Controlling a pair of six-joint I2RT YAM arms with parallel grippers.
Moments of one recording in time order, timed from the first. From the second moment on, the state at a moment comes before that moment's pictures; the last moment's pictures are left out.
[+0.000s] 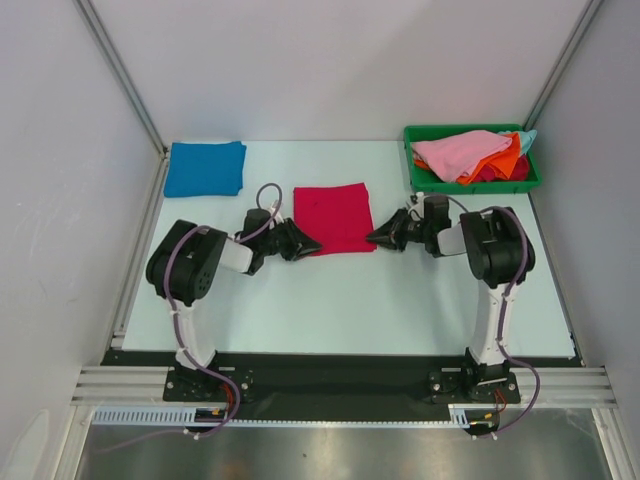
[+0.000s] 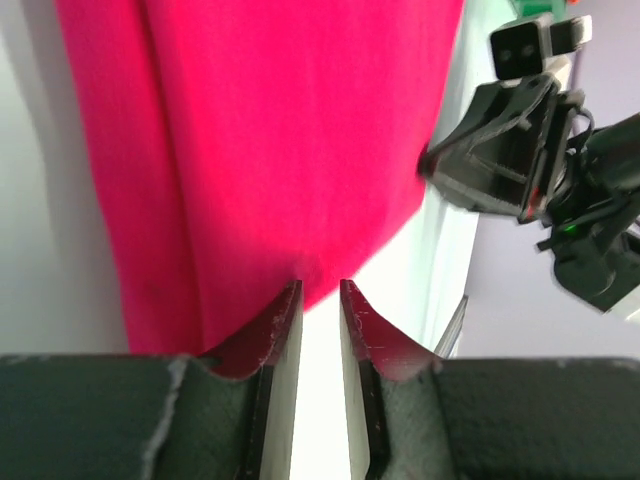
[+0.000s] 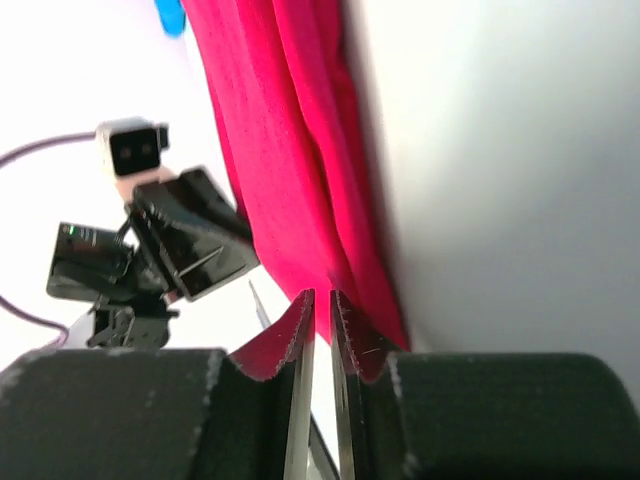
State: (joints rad) left arm -0.32 1.97 0.78 0.64 0.59 -1.01; right arm 0.17 2.11 0.97 0.55 -0.86 1.04
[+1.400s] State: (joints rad) left arm -0.38 1.67 0.85 0.35 0.57 -0.85; right arm 0.23 2.33 1.78 -0.08 -0.44 0.68
